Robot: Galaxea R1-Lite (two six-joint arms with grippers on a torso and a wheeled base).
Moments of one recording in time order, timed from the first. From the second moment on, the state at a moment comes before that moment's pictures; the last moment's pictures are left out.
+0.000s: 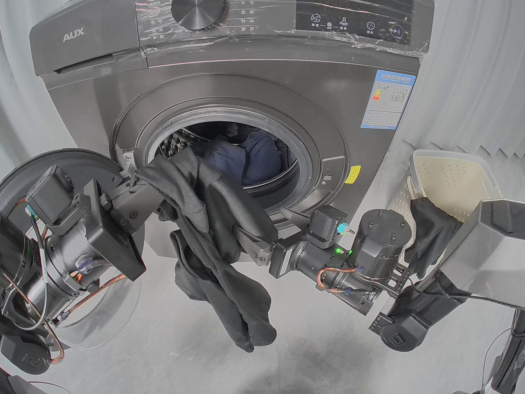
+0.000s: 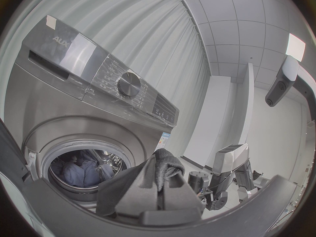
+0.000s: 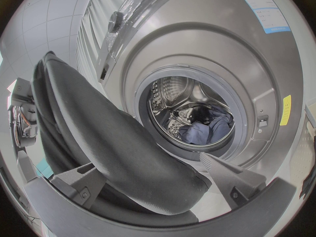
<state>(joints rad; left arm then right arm) -0.60 1.45 -0.35 -1.52 -0.28 -0.23 0.80 2.10 -0.79 -1.40 -0.04 0.19</state>
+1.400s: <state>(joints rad) -0.60 1.44 -0.34 -1.51 -0.28 -0.23 0.77 2.08 -0.77 -1.46 -0.03 0.17</state>
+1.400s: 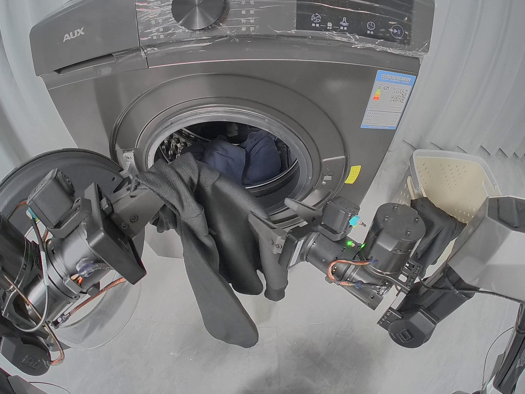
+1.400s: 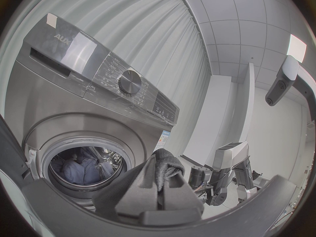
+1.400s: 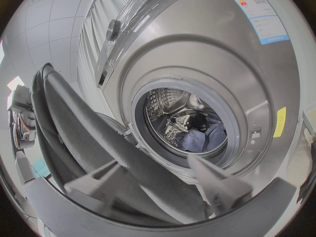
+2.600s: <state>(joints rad) -0.61 1.44 -0.34 -1.52 -0.28 -0.23 0.82 2.20 -0.84 -1.46 0.03 0.15</state>
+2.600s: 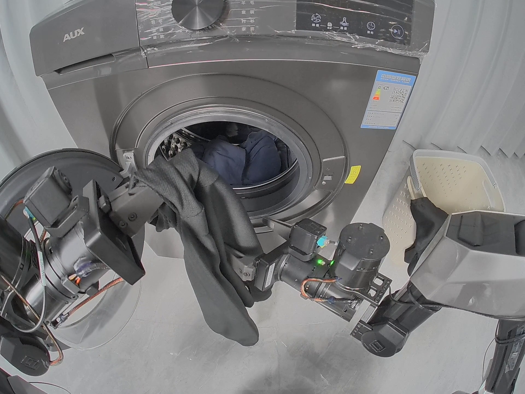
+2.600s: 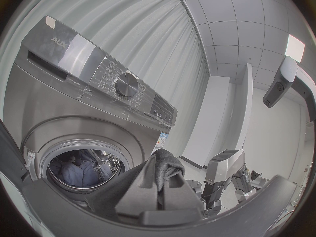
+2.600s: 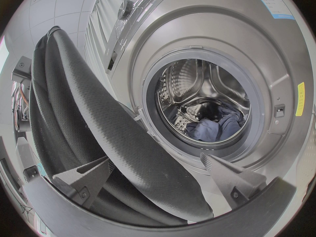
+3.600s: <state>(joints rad) -0.61 1.43 -0.34 -1.51 -0.28 -0.23 0.78 2.18 -0.89 -1.46 0.01 0.15</state>
